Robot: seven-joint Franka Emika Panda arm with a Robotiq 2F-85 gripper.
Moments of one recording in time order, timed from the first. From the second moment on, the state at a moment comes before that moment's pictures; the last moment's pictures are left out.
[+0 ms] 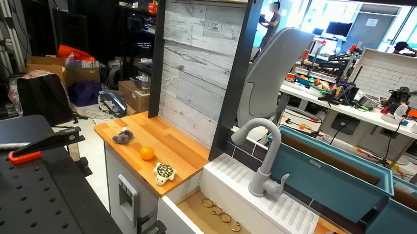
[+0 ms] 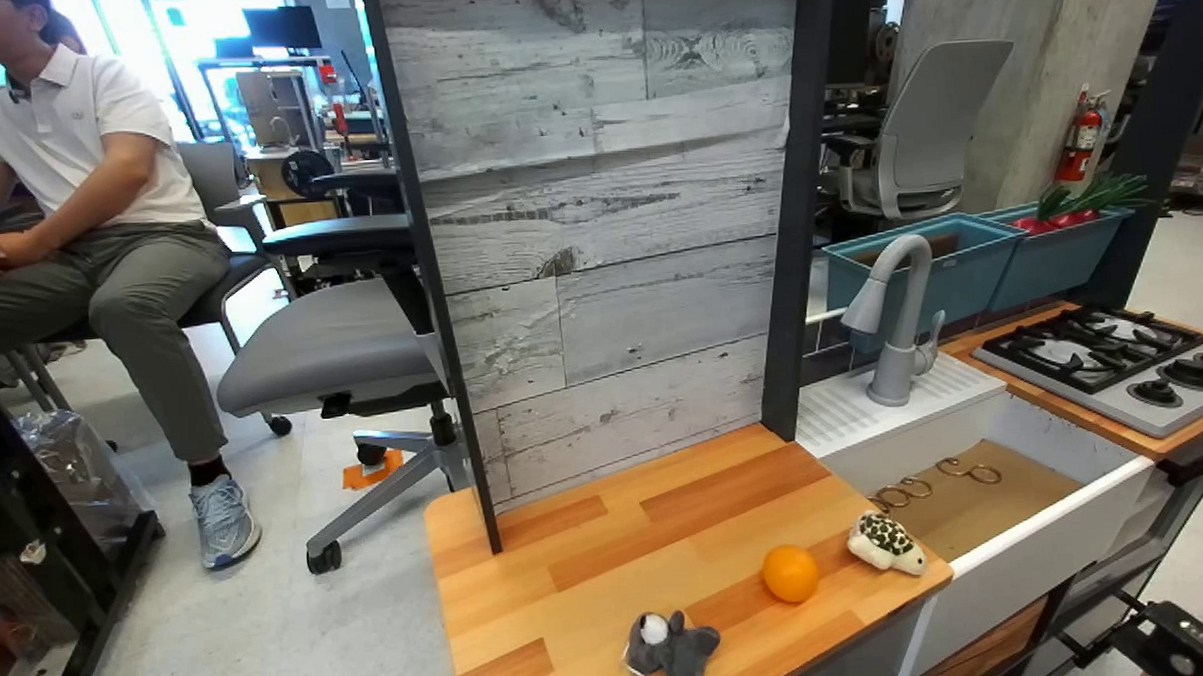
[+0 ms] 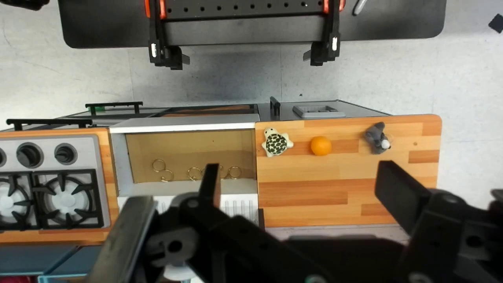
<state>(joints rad) 0.04 -0.23 0.08 -2.28 -0.02 1.94 0.10</state>
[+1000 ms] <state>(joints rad) 0.09 0.47 0.04 -2.11 -0.16 2.40 0.27</state>
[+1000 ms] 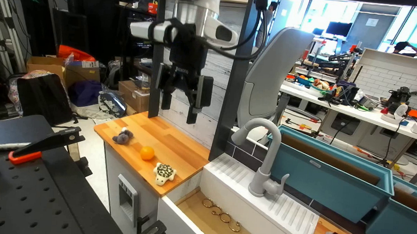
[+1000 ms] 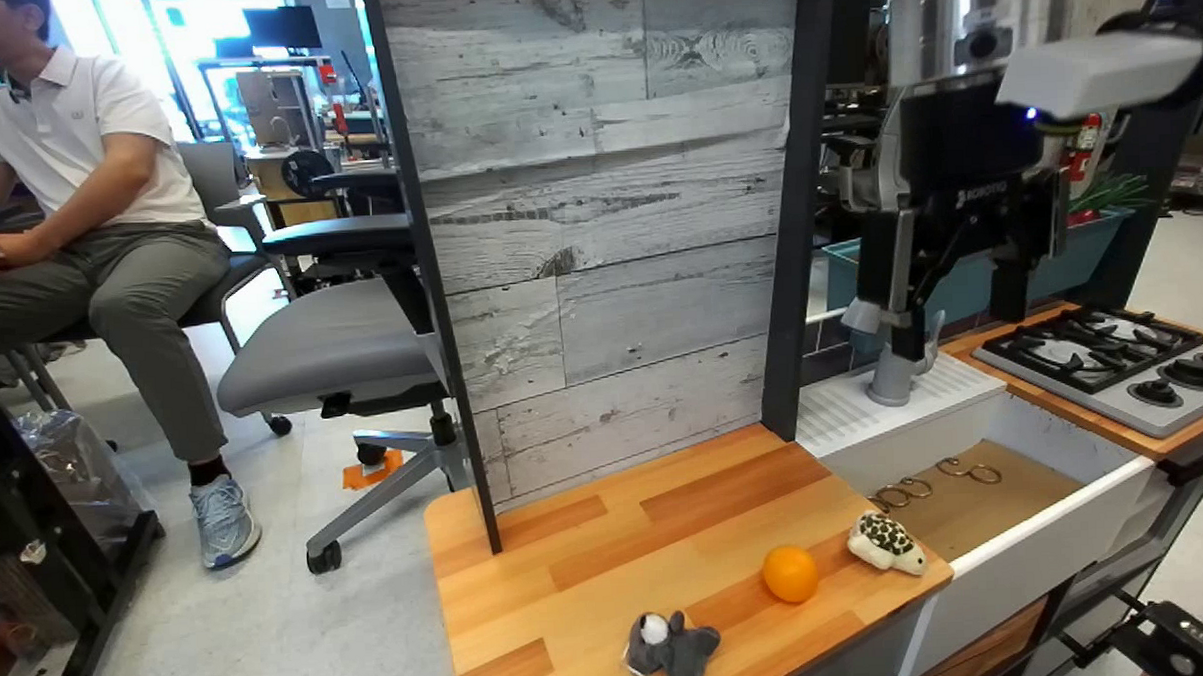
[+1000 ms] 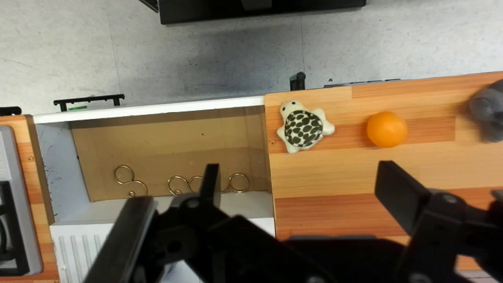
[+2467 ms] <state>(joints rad) 0.17 0.96 -0.01 -1.78 -0.17 2.43 0.26</state>
